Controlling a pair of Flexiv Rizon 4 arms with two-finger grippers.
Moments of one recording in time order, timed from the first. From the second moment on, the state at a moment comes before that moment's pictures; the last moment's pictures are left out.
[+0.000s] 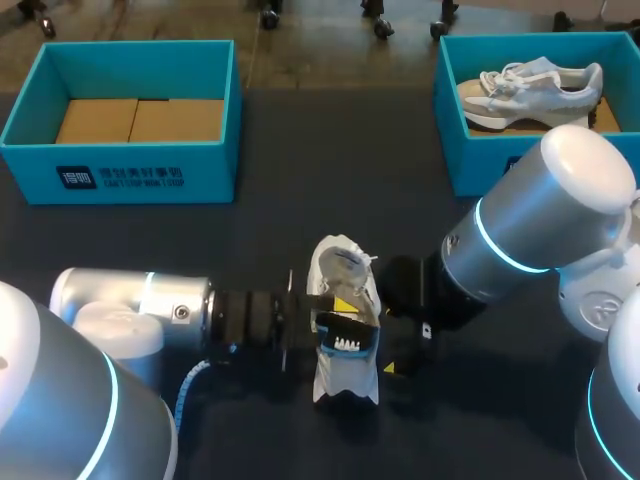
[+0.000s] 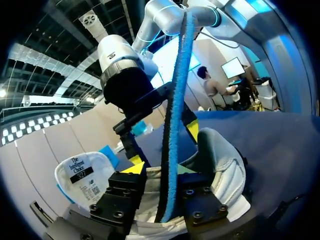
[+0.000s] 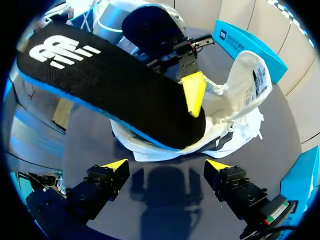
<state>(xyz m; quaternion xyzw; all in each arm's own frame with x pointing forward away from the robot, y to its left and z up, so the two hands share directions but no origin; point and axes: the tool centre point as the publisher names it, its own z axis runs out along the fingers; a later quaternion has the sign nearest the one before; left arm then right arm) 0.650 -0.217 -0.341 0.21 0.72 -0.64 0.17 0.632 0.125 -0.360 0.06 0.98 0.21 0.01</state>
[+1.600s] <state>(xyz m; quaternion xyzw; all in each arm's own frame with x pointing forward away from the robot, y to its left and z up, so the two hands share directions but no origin) 0.645 -0.218 -0.343 0.30 0.73 -0.55 0.26 0.633 0.125 -0.360 0.06 0.98 0.21 0.01</state>
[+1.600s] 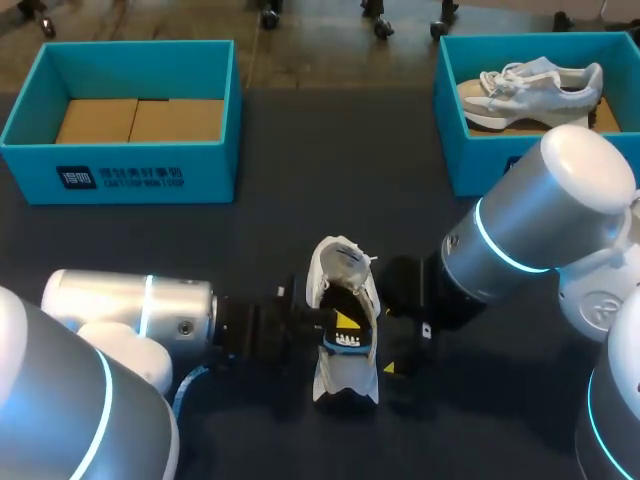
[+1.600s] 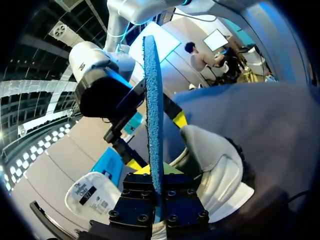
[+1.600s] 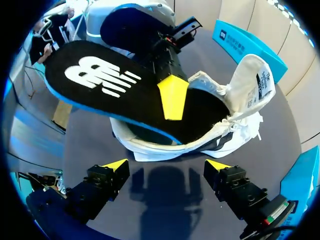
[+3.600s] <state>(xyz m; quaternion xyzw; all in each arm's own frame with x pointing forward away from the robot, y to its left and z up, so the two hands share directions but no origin) 0.639 -0.227 -0.323 0.32 0.69 -0.57 0.32 0.633 0.125 -0.360 0.06 0.98 0.21 0.01</state>
